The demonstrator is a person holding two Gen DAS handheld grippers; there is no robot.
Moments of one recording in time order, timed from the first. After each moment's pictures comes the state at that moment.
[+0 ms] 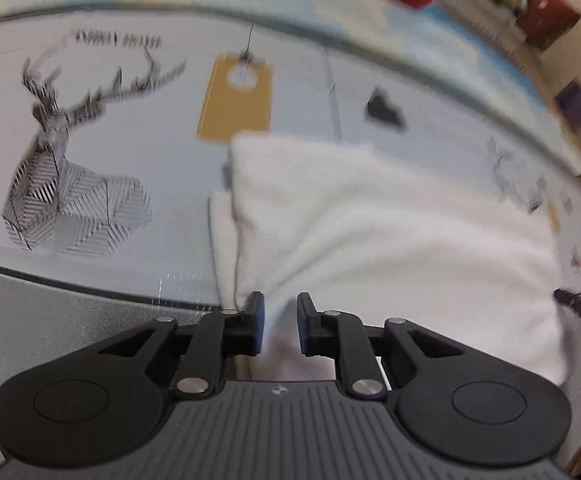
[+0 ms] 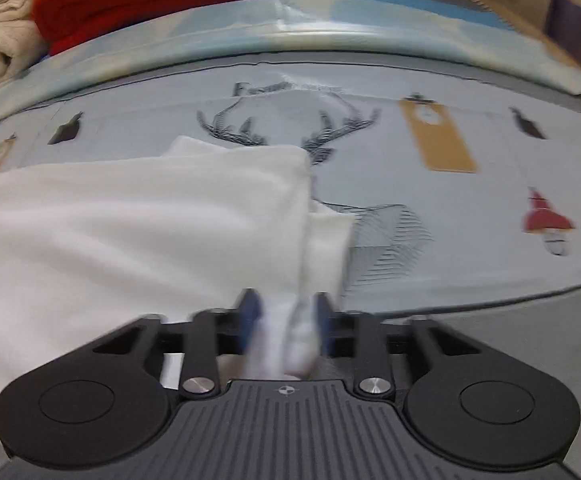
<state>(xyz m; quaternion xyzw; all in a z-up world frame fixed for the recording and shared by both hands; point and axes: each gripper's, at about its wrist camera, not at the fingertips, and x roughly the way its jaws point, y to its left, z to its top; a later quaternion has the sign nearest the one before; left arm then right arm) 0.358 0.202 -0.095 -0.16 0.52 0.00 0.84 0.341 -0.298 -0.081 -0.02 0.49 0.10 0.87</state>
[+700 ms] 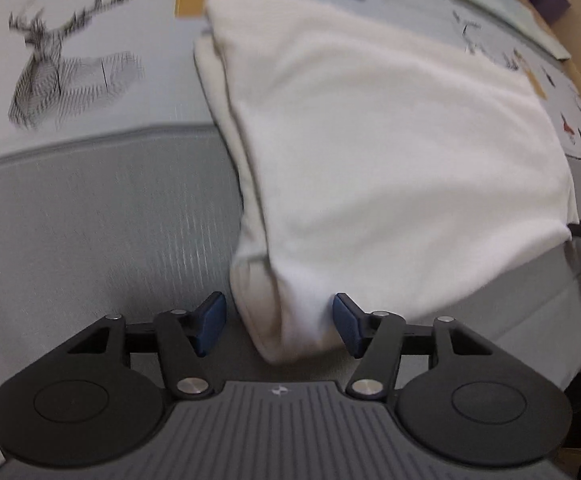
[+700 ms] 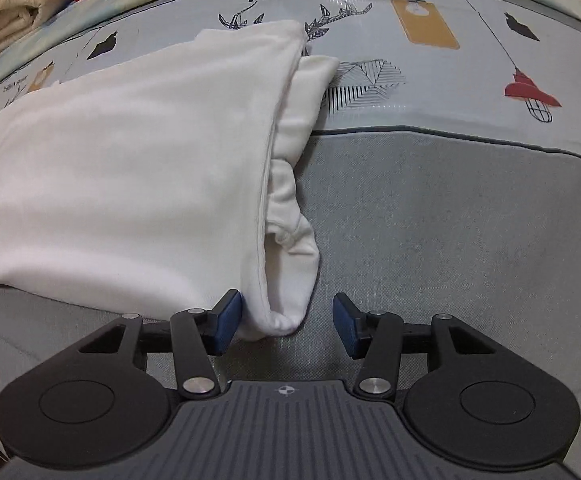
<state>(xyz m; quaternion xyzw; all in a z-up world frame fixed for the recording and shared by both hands) 0.267 0.189 -0.131 -0.08 0.62 -0.05 0.78 0.267 -0.337 -0.082 0.00 0.59 0.14 0.80</state>
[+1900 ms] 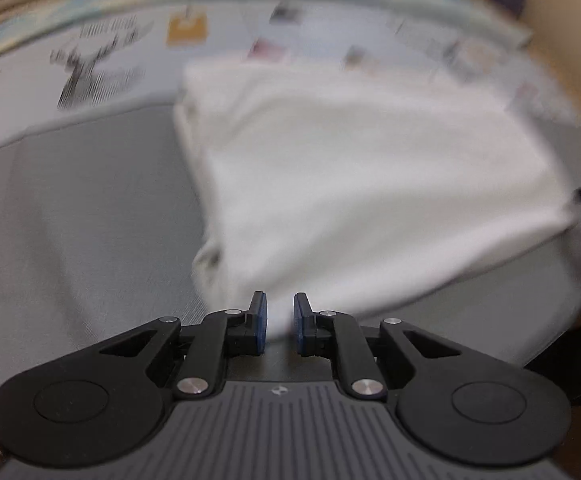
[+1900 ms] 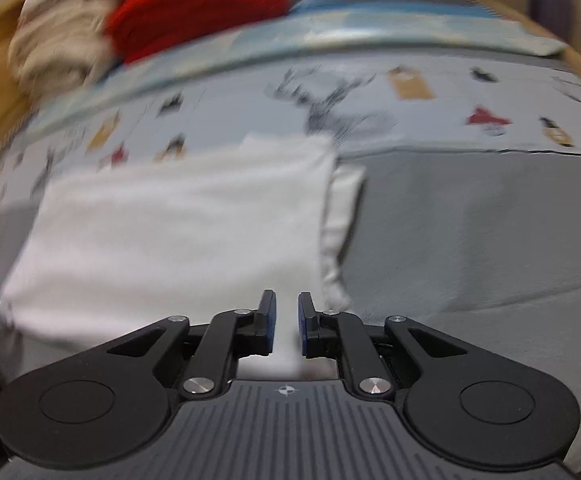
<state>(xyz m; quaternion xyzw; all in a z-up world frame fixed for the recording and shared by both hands) 0.126 0.117 -0.098 -0.01 0.56 -0.01 0.83 0.134 -0.336 -0.022 0.02 0.49 0.16 0.86</state>
